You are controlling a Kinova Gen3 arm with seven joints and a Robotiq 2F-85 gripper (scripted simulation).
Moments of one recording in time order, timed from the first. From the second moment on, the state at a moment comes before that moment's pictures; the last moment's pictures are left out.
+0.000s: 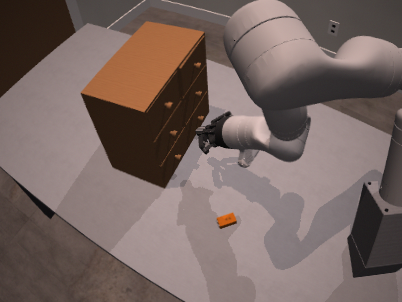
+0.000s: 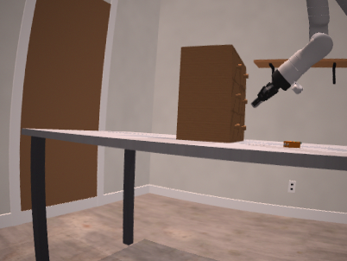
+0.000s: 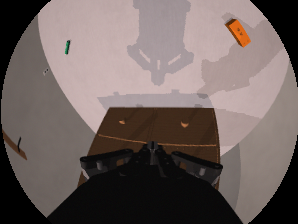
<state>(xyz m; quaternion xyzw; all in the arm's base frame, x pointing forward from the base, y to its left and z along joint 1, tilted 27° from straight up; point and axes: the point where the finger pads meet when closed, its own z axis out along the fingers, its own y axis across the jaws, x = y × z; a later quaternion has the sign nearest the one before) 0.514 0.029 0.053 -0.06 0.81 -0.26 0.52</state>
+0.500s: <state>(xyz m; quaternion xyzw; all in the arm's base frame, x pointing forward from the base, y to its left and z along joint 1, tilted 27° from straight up) 0.505 0.034 0.045 -0.11 0.77 -0.22 0.59</state>
